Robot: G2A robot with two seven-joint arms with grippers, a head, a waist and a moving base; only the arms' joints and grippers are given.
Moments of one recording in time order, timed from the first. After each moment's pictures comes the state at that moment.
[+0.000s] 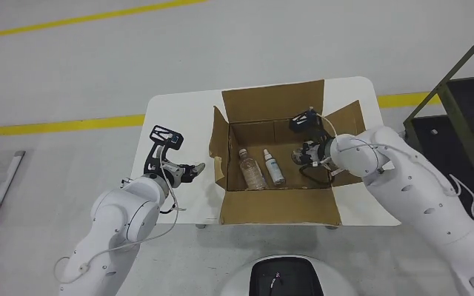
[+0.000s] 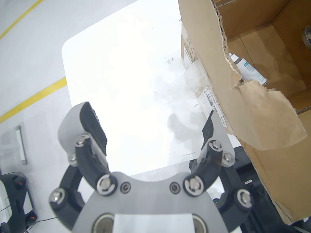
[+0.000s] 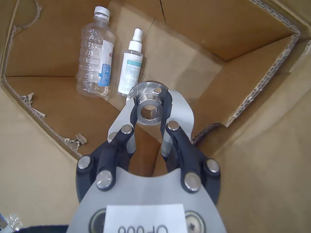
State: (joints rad) left arm 1.00 -0.86 -1.23 -2.01 1.01 0.05 -1.01; right arm -0.71 -1.10 0.98 -1.58 -0.73 0.10 1.18
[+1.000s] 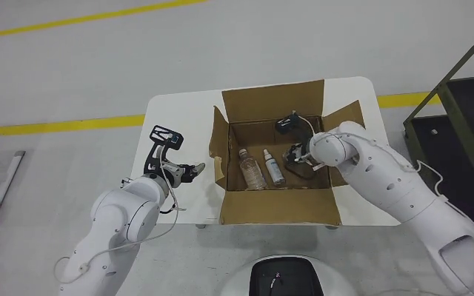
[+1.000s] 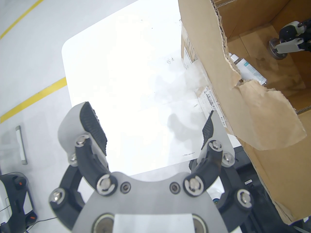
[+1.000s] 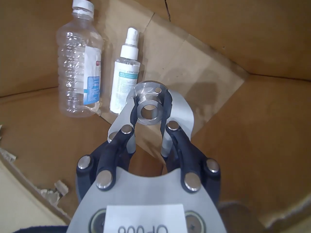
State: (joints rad) left arm 1.00 -0.86 -1.23 -2.01 1.01 0.05 -1.01; right arm -0.51 -1.22 0.74 -1.18 -0.65 0.08 1.06
